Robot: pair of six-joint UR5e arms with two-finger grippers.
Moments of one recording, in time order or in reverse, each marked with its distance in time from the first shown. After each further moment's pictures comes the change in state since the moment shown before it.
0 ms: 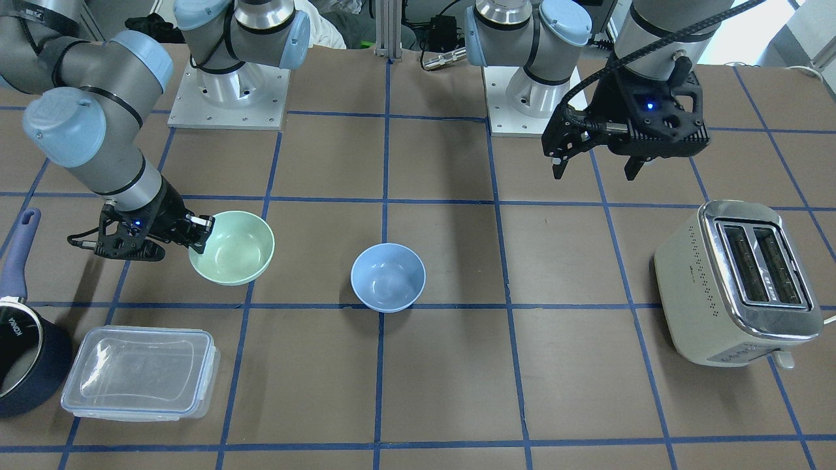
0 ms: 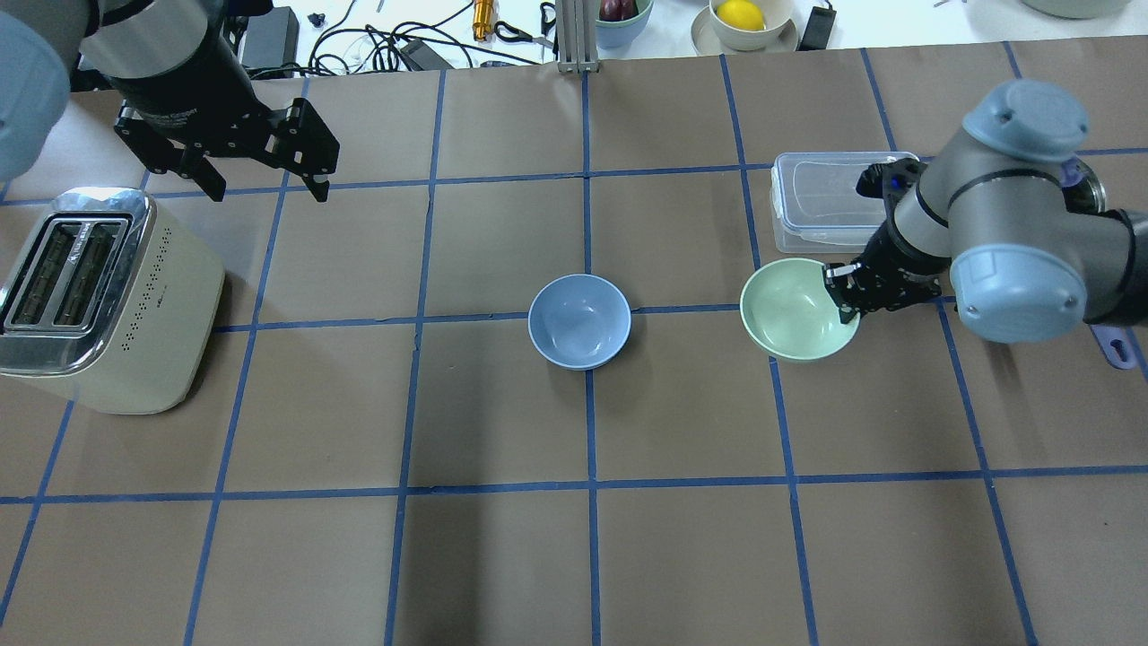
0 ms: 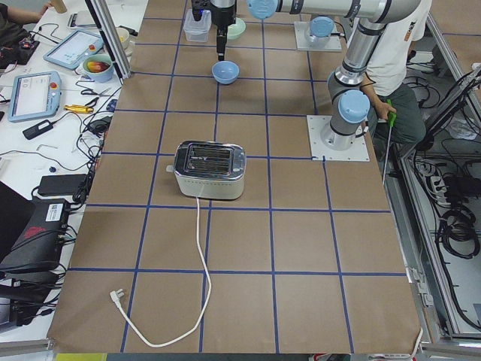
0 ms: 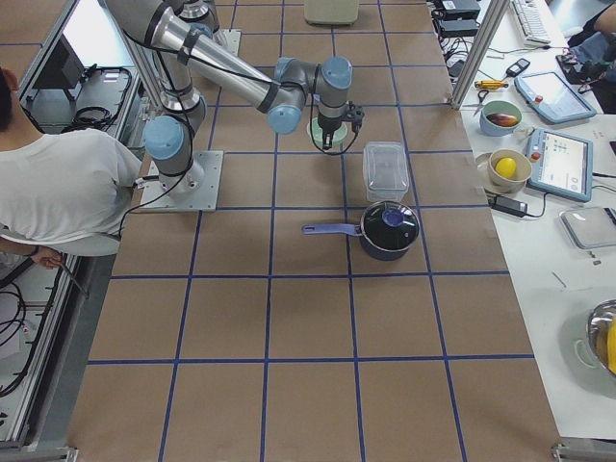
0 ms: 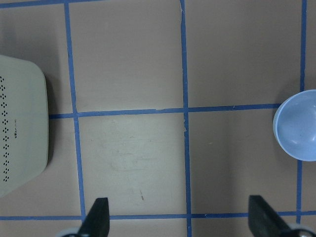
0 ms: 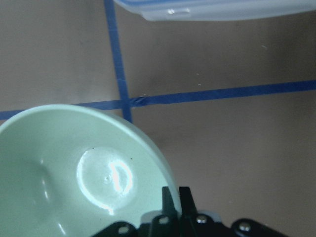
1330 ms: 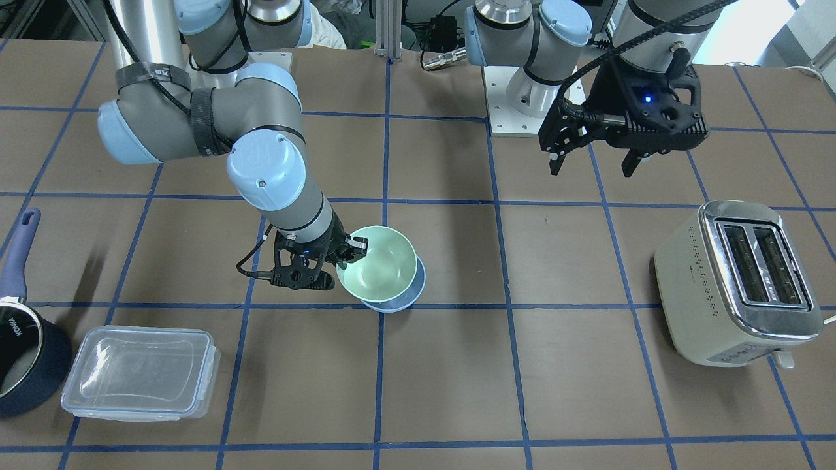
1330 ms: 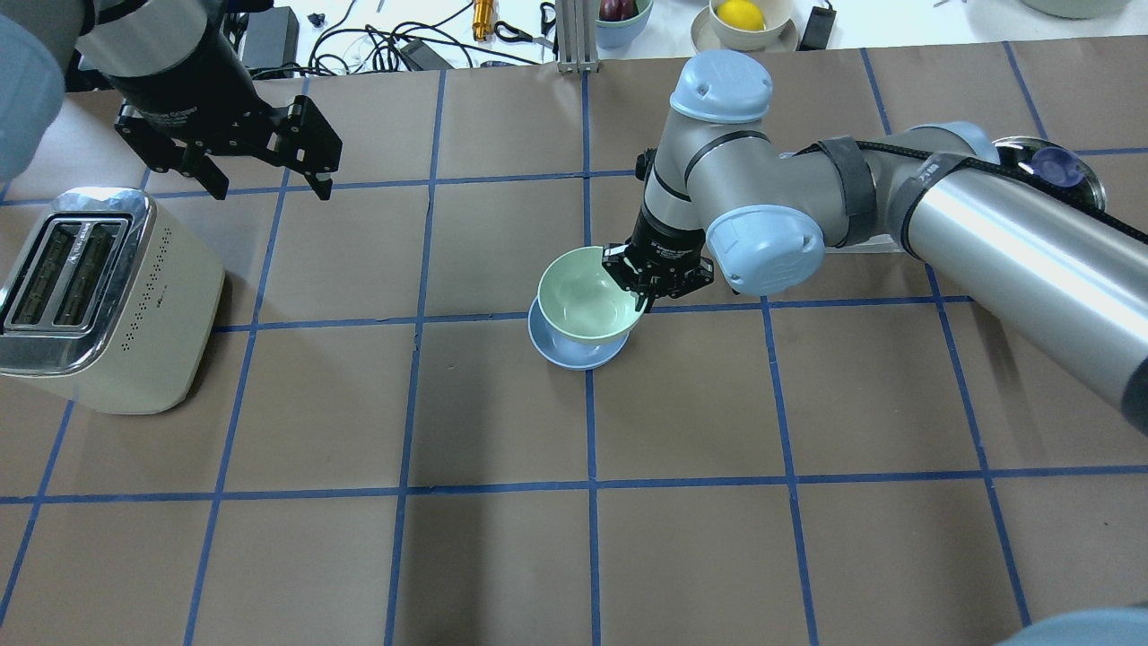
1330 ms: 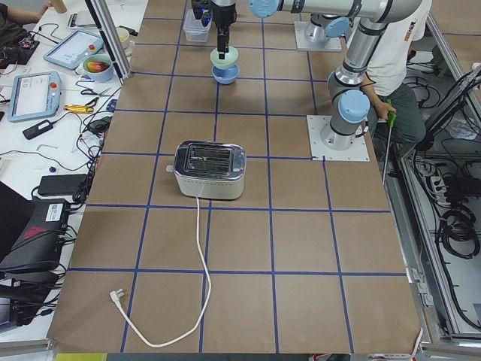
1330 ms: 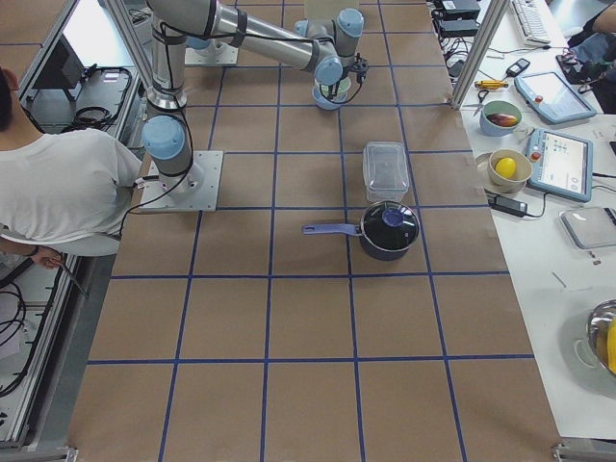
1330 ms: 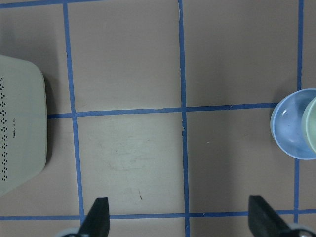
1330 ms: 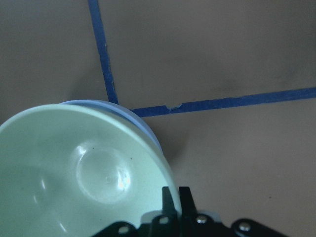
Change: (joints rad) left arm -0.003 0.007 0.002 0.000 -0.014 0.000; right arm 0.379 0.210 -0.213 0.022 0.085 0.404
